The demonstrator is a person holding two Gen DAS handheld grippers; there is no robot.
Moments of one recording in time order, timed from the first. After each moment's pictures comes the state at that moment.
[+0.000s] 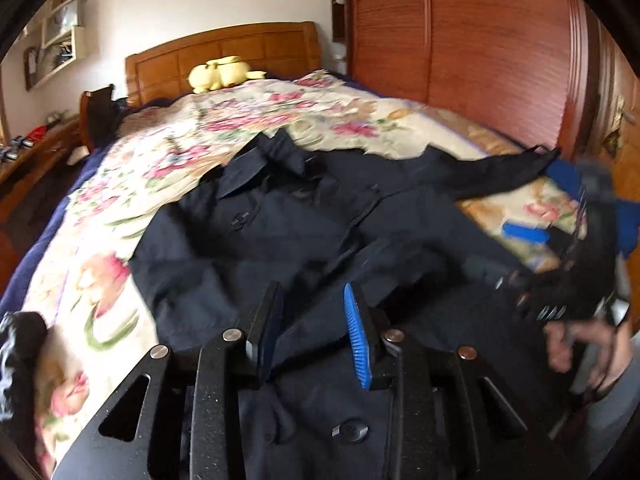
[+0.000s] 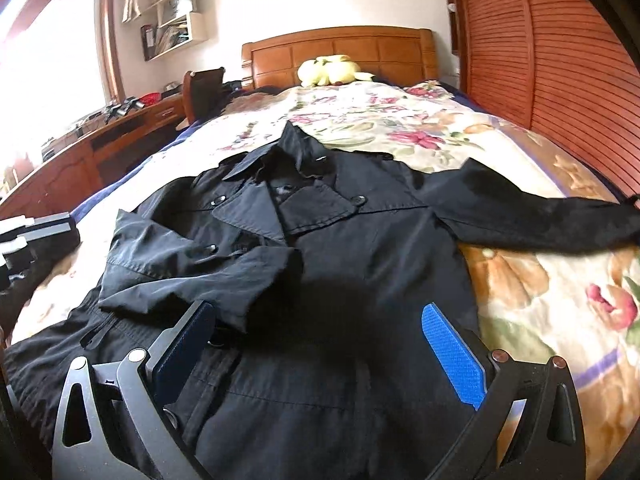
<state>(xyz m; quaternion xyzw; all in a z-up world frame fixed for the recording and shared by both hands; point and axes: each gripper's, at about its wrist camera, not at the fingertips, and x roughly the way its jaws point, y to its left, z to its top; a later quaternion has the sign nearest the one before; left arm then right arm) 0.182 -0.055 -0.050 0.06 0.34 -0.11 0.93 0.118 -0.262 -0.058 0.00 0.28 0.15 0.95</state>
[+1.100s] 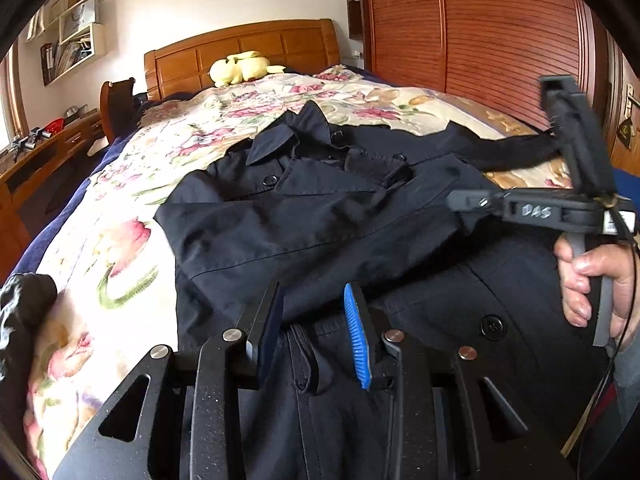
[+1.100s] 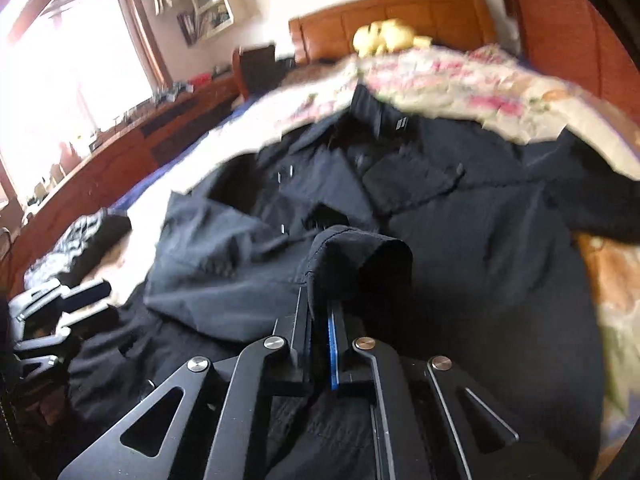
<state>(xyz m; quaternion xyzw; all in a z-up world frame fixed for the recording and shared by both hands) 0.155 -0.030 -0.087 0.06 0.33 -0.08 0.94 0.166 -0.258 -0.067 0.05 0.30 0.25 0.92</state>
